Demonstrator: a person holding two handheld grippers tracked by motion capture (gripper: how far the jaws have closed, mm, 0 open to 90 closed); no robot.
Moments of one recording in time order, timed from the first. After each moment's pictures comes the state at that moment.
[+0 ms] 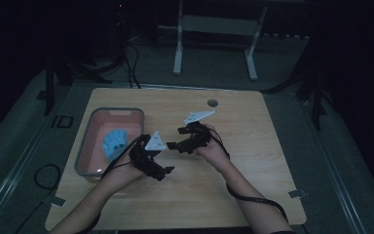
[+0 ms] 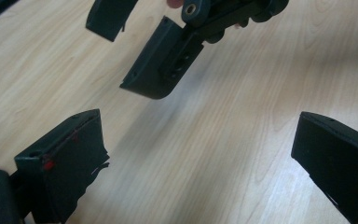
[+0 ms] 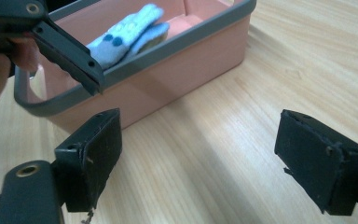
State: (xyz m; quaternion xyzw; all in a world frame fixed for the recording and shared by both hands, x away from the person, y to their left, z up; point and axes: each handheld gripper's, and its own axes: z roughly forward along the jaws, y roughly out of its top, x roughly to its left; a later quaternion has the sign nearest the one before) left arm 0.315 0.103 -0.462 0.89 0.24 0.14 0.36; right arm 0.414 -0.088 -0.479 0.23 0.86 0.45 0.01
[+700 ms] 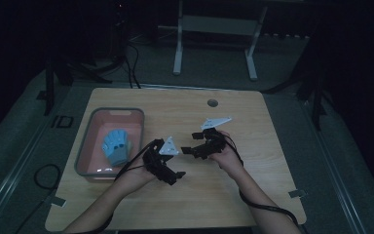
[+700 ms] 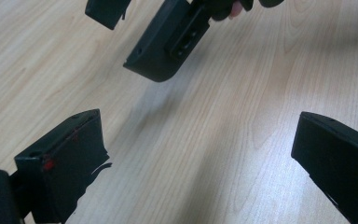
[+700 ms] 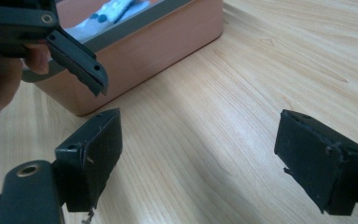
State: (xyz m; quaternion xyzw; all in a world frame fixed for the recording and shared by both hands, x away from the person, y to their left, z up) left arm 0.318 0.074 -0.481 0.90 0.22 0.12 0.37; right arm 0.406 -0.135 -0.494 0.26 0.85 0.46 0.01
